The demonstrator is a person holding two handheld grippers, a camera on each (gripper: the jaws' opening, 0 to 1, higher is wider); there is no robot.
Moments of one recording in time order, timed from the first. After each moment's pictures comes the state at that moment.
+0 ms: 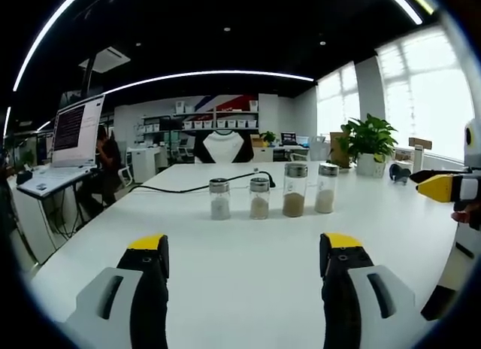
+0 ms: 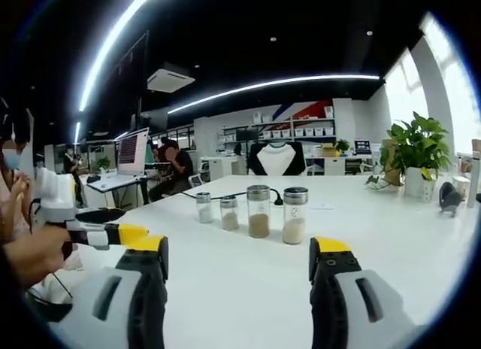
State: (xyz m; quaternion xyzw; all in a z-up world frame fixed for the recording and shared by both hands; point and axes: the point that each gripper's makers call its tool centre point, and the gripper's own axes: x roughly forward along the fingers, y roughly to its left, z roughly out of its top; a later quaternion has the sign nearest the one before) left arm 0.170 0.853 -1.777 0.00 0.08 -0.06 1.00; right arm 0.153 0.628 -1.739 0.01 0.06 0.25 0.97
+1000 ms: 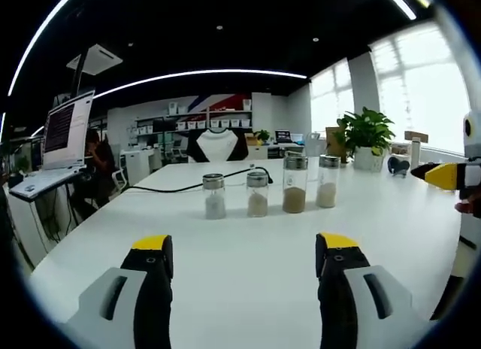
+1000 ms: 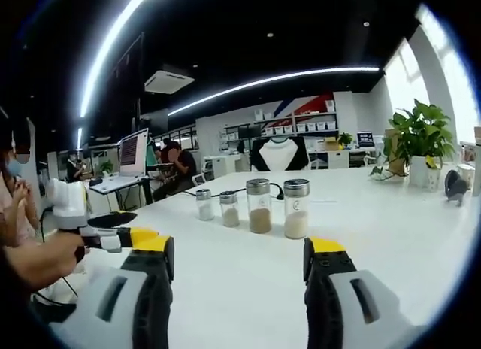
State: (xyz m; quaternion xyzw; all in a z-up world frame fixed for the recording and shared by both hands) left arm 0.197 0.847 -1.797 0.02 0.08 -0.08 0.99; right arm 0.164 0.624 -1.752 0.03 0.07 0.26 0.96
